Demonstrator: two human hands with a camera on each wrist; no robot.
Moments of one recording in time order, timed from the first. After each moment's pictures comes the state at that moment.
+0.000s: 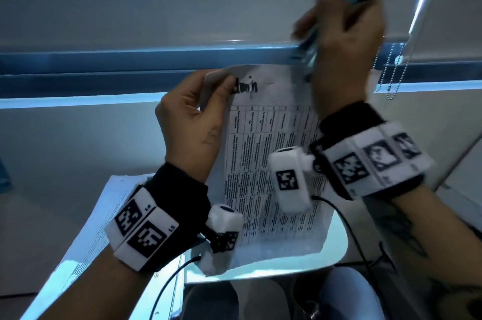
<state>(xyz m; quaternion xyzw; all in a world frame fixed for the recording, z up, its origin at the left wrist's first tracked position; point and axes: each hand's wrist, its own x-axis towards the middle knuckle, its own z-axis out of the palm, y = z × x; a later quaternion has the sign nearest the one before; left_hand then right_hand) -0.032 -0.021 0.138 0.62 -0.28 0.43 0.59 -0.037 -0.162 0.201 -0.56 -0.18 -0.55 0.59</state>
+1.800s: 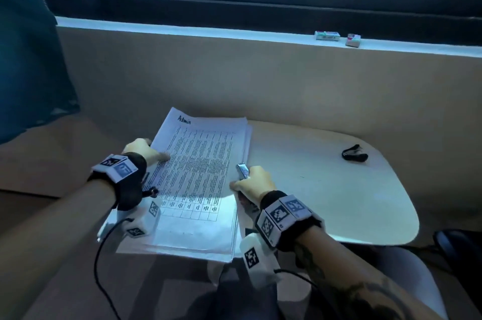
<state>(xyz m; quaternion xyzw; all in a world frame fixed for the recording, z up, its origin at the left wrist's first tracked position) 0.039 0.229 -0.042 0.92 0.26 -0.01 0.29 0.004 -0.008 -0.064 -0.87 0.05 0.18 0.46</state>
